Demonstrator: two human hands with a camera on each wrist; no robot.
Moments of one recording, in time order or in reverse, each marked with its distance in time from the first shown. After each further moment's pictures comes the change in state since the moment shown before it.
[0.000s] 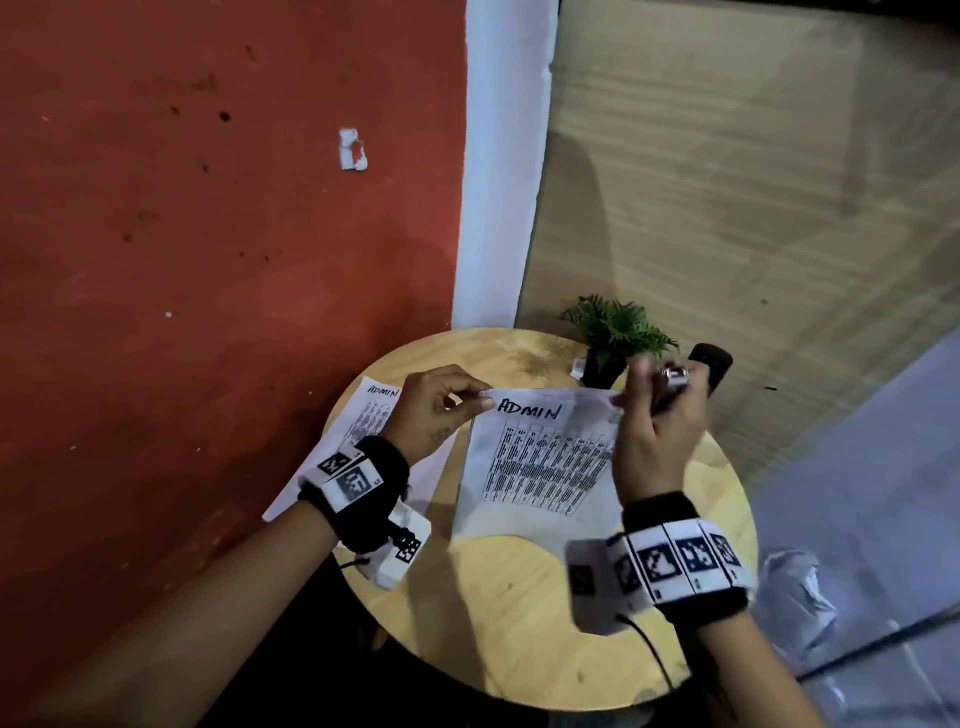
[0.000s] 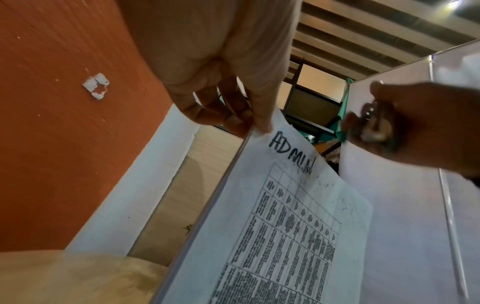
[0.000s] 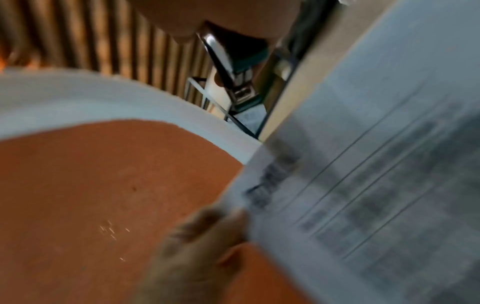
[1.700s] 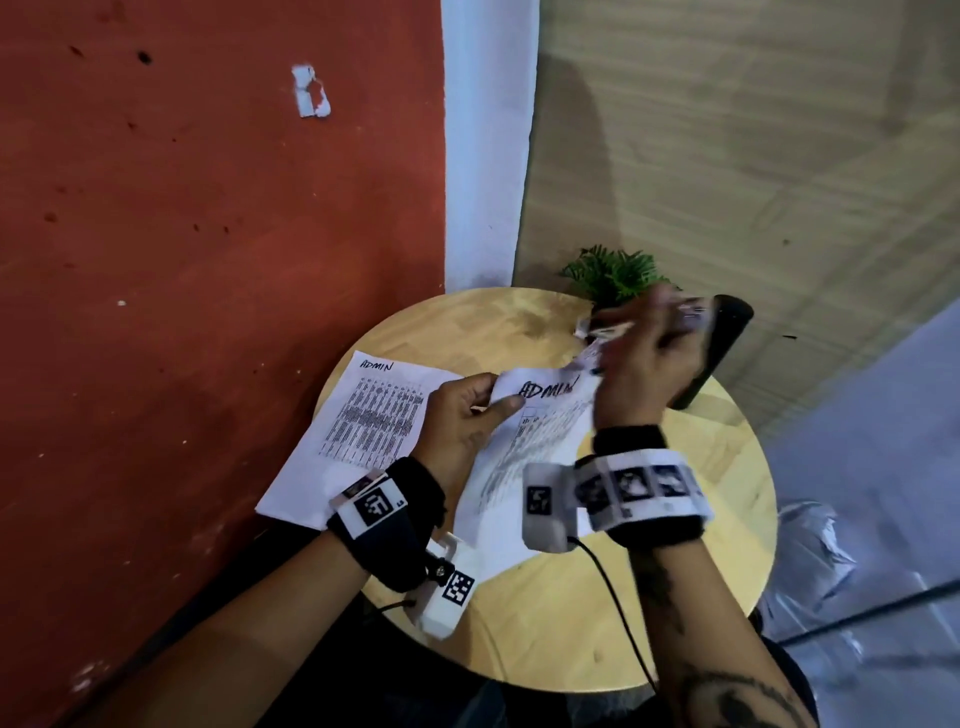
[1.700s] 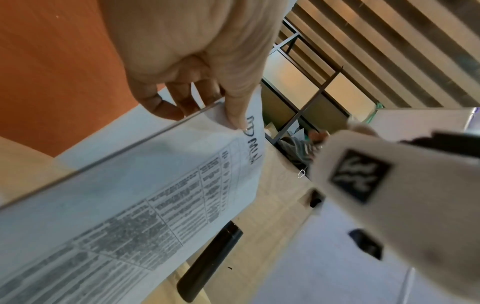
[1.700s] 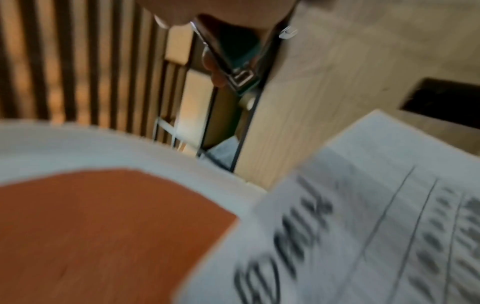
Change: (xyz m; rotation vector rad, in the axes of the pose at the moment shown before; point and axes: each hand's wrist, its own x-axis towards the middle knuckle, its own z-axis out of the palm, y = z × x) left_hand -0.009 -0.003 0.049 -0.355 0.007 -0.330; right_hand 0.026 0.024 0.051 0.236 0.227 0.162
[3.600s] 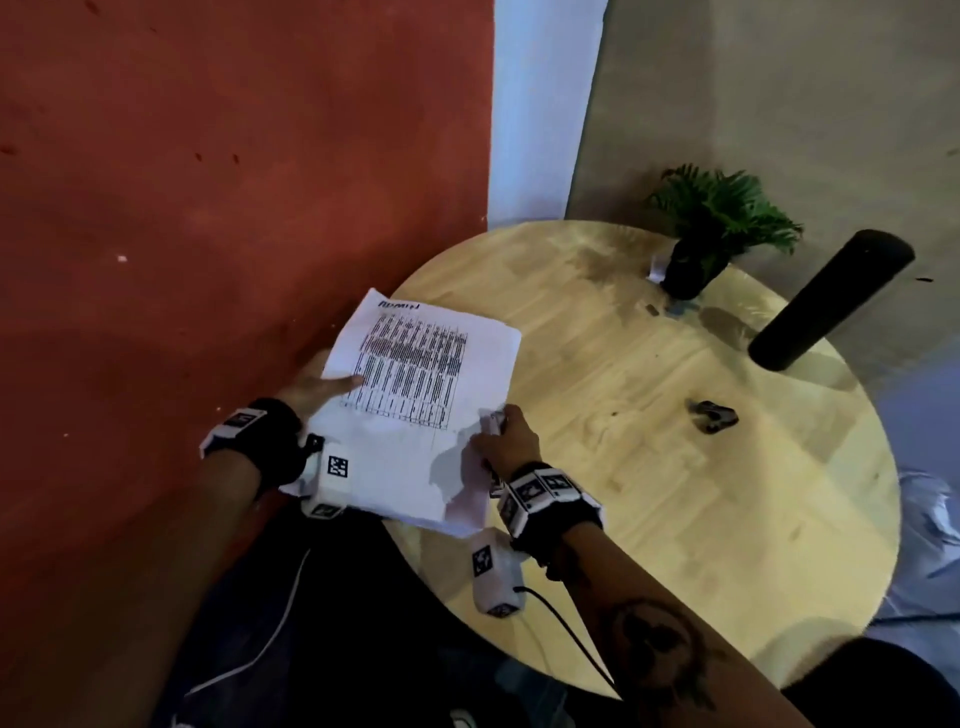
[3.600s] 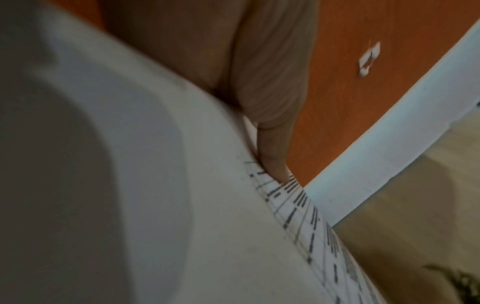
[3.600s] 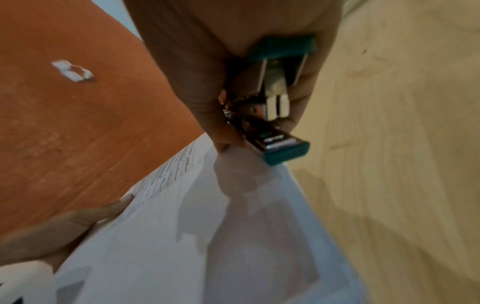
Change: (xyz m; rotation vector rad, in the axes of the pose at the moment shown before) left_hand 0.052 -0.152 -0.251 0.227 0.132 -0.653; right_hand -0.161 0.172 0.059 -0.732 -0.927 0.988
